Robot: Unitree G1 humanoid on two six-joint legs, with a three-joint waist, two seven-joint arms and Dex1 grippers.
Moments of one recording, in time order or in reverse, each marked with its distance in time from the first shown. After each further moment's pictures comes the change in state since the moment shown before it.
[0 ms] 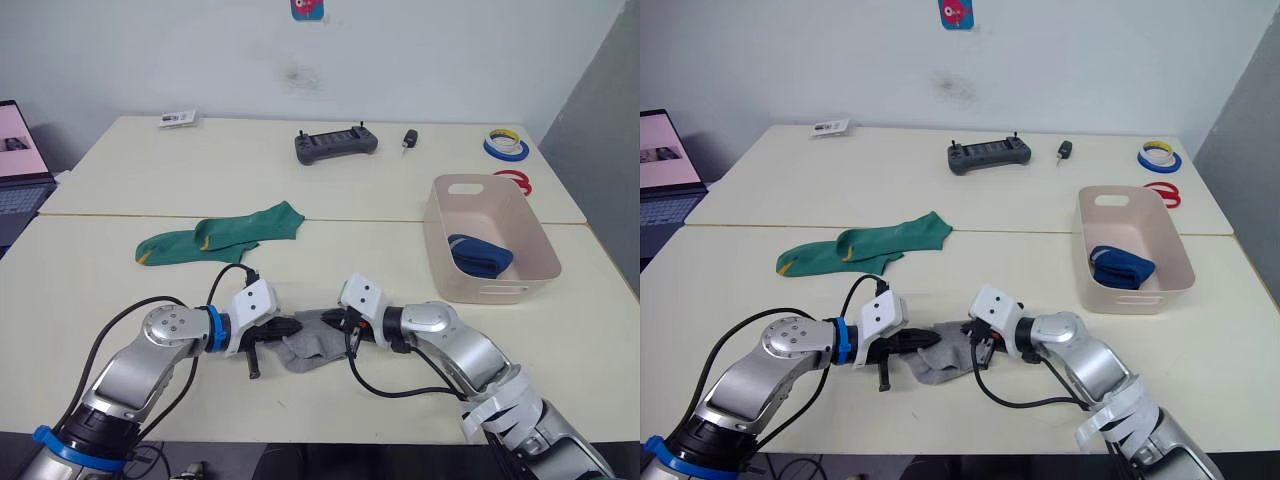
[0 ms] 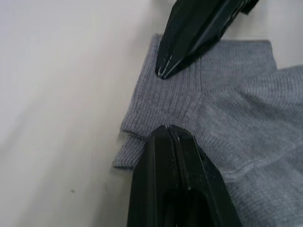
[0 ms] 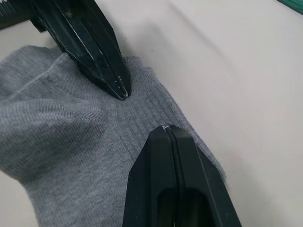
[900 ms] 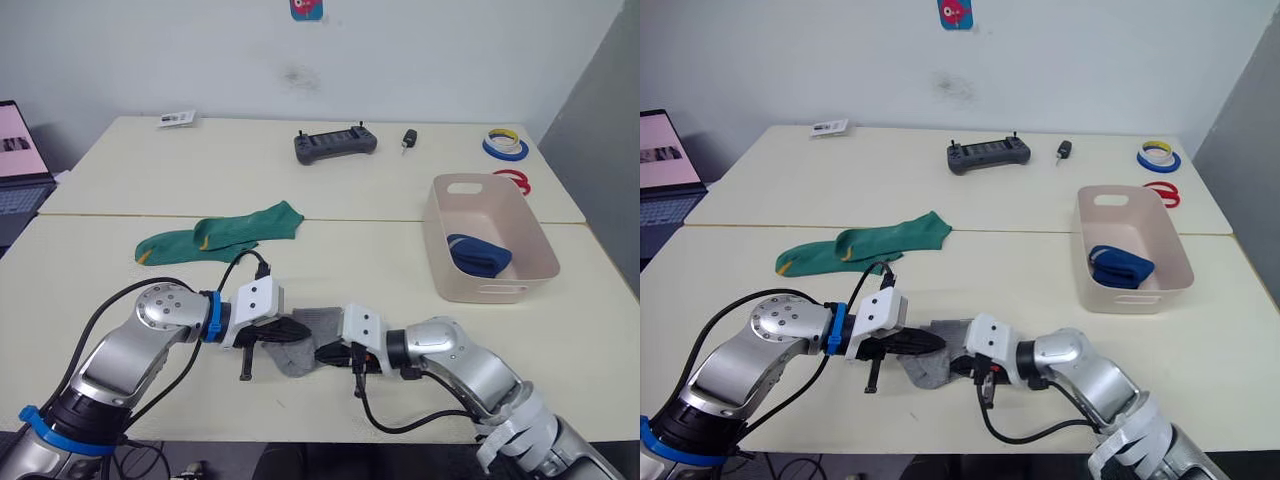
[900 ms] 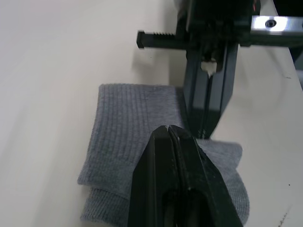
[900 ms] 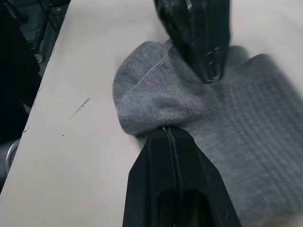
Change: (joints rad) left arm -0.089 0.064 -0.006 -0.085 -0.083 0.009 -0.197; right arm 0.067 -0.010 0.081 -0.063 0.025 -0.048 0.172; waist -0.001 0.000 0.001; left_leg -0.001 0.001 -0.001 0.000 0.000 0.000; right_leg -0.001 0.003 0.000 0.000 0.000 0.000
